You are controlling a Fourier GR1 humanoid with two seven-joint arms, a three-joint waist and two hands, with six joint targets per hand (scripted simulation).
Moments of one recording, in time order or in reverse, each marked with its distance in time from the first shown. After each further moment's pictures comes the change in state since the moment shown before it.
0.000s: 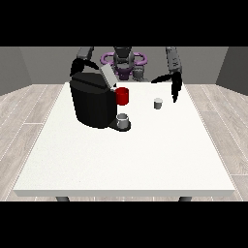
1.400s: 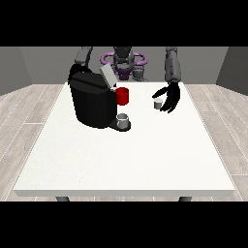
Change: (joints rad) left arm -0.174 0.037 -0.104 0.381 -0.351 0.146 -0.069; right arm -0.091 -0.021 -0.031 0.151 0.027 -0.024 0.014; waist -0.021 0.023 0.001
